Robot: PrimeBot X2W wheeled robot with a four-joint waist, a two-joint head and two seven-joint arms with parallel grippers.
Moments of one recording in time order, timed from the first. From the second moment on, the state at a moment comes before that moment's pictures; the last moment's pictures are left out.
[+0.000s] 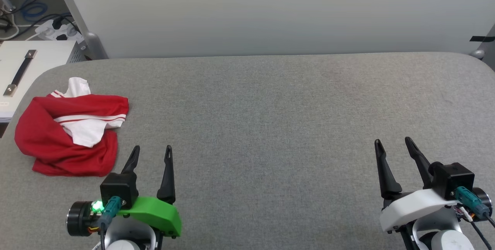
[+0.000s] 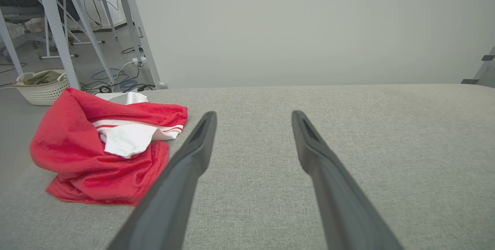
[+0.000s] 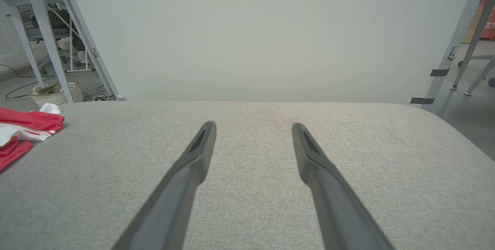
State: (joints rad) left arm 0.01 0.05 -0.02 0.02 -0.06 -0.03 -0.08; right arm -0.01 -0.05 0.00 0.00 0.11 0.13 -0.08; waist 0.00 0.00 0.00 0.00
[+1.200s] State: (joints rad) left arm 0.01 0.05 -0.06 0.07 -0.11 -0.06 -0.15; right arm 0.00 -0.05 0.00 0.02 0.16 0.13 -0.15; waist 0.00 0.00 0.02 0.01
